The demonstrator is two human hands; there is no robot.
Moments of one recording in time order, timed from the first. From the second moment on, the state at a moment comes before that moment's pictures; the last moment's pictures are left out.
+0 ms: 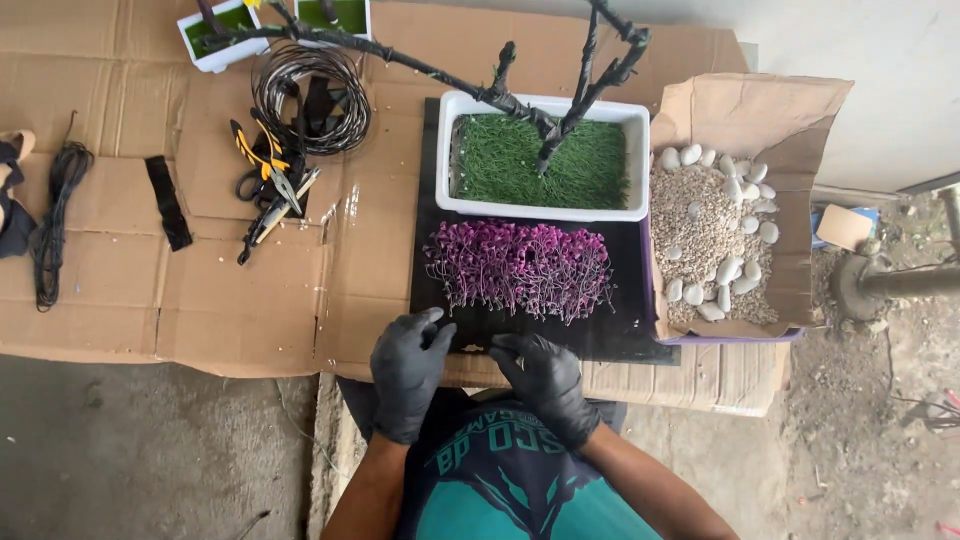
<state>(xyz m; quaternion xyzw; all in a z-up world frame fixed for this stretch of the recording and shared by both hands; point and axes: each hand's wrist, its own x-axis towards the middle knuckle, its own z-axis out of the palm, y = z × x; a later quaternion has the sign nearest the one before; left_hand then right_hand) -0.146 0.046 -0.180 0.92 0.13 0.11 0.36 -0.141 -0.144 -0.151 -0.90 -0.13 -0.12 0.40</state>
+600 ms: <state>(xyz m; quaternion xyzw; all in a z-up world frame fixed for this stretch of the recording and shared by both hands) -0.129 0.030 -0.215 0.97 0.05 0.17 0.16 -0.077 -0.116 -0.179 -0.87 -0.35 -0.21 0.27</state>
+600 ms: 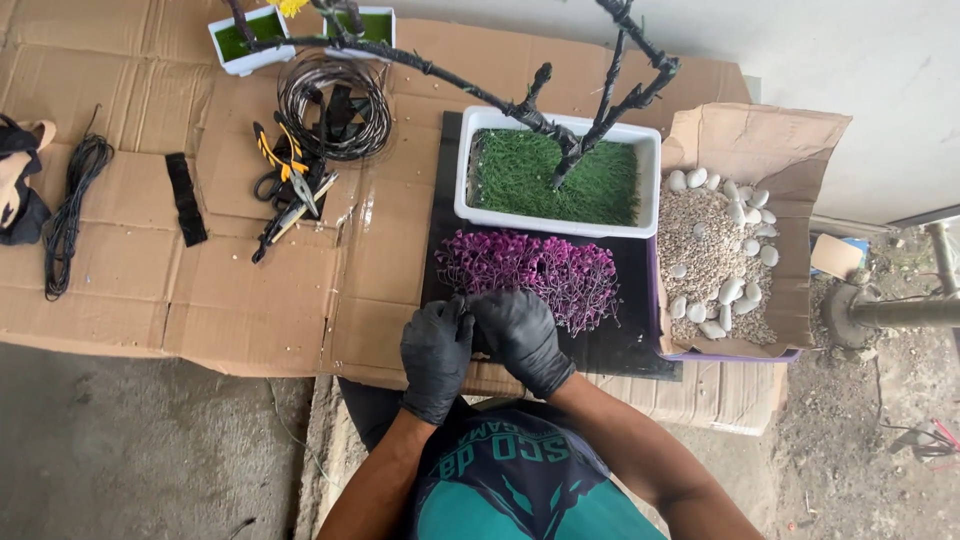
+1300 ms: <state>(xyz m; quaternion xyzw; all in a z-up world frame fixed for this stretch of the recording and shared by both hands) -0.126 0.017 -0.163 0.89 0.12 0.18 0.40 -0.091 -0.172 -0.148 -0.39 0.24 0.06 0.89</state>
